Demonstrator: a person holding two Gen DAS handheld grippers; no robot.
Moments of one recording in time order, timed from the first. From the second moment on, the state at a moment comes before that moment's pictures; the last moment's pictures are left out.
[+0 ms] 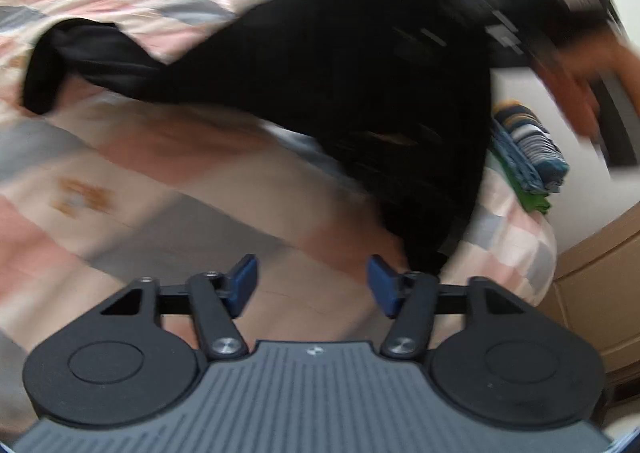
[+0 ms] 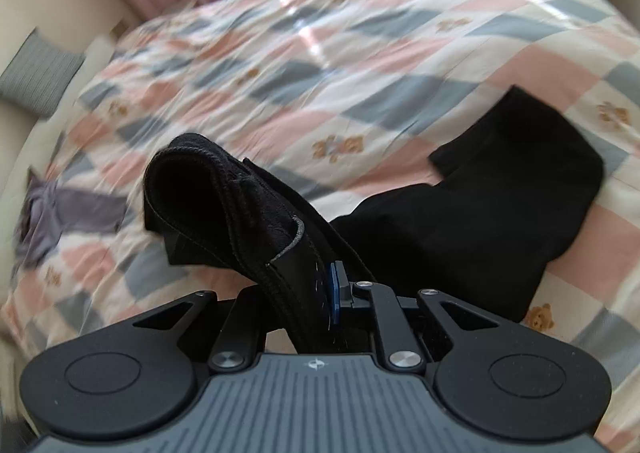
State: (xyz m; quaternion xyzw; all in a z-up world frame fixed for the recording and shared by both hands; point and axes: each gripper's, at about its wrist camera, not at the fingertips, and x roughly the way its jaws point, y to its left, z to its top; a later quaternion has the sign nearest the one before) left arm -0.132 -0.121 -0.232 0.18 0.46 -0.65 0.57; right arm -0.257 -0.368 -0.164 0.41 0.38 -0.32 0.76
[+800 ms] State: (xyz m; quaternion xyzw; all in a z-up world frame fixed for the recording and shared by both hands) left arm -0.130 -0.114 -0.108 0.04 0.40 -0.45 0.80; right arm -0.139 -0.431 -0.075 0.51 0.42 -0.10 0.74
